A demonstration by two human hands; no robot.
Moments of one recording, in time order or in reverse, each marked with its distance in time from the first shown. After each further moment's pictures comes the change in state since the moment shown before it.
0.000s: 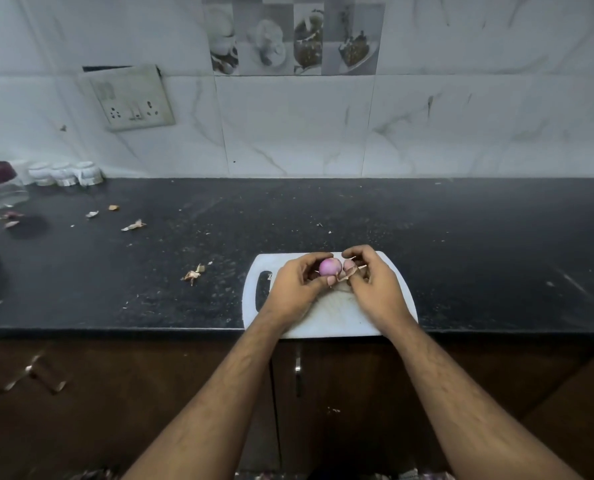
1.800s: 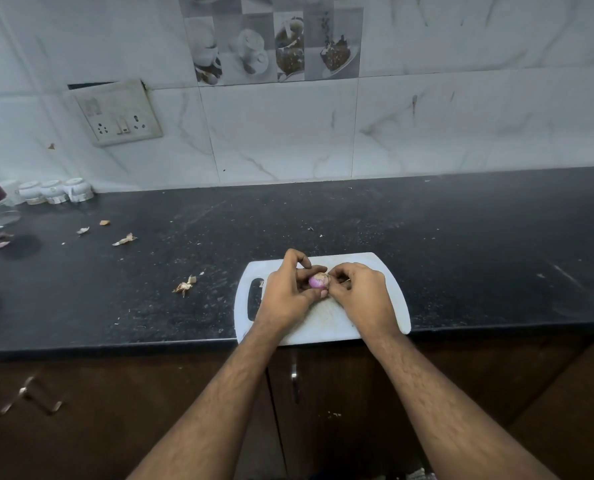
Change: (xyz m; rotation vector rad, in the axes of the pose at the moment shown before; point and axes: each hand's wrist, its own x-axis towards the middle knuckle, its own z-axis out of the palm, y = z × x) left_hand -0.003 0.004 0.004 0.123 0.067 0.005; right_hand -0.008 -0.012 0.008 -0.234 0.039 0.070
